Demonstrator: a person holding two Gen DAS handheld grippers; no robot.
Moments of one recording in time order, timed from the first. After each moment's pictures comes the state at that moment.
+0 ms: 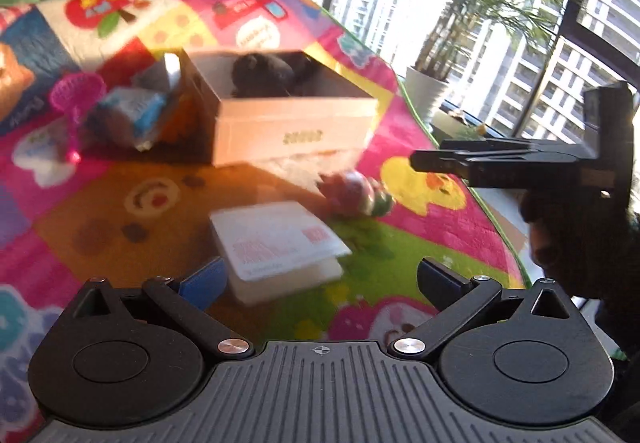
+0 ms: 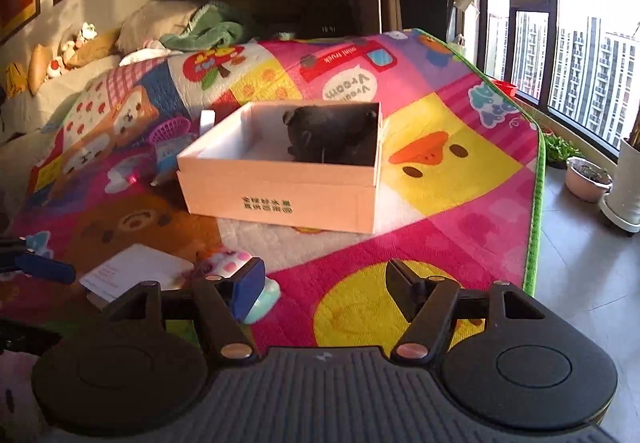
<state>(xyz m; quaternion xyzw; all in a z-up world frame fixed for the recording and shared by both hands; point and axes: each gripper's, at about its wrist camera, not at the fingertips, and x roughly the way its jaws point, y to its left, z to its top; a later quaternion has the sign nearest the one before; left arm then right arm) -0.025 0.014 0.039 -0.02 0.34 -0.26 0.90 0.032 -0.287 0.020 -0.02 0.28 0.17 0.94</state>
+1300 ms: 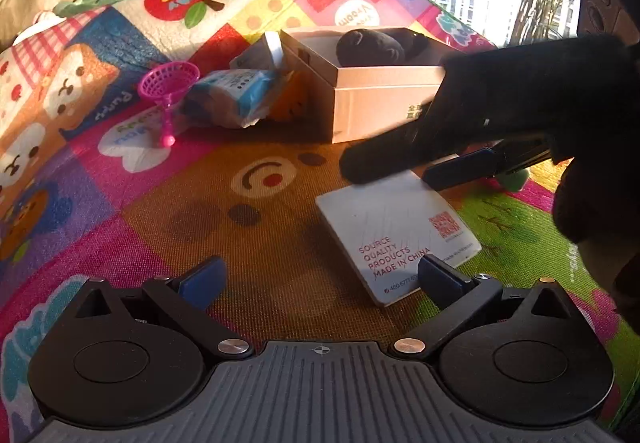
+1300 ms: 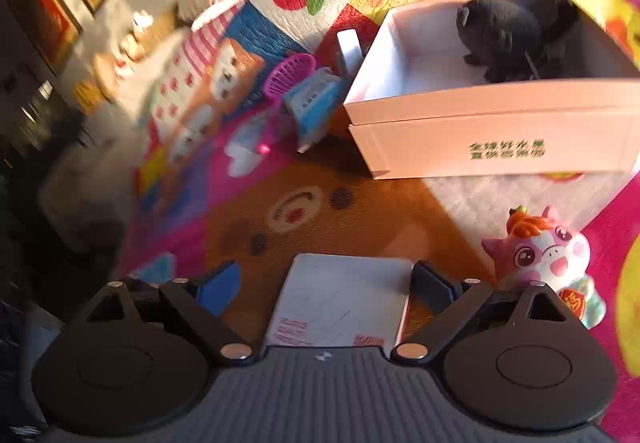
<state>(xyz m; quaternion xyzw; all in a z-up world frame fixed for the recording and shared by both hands) -0.005 0.021 0.004 0.04 0.35 -0.13 0.93 0.096 -0.177 -0.014 0.15 0.43 0.32 0.83</state>
